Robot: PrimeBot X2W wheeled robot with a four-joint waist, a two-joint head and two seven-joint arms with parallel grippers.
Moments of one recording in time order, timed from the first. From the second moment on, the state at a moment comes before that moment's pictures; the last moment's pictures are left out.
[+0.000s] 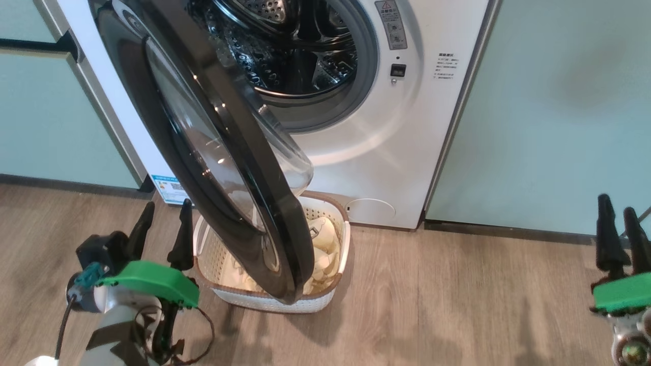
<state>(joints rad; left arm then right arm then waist) -0.18 0.08 0.13 0.37 -0.25 -0.13 -0.26 -0.17 -0.27 0.16 0.27 0.92 0.13 -0.25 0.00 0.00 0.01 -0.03</state>
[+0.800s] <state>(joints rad) -0.18 0.09 0.13 0.39 -0.27 -0.13 -0.26 0.05 -0.12 -0.06 0.17 0.37 0.13 -0.25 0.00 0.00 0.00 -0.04</state>
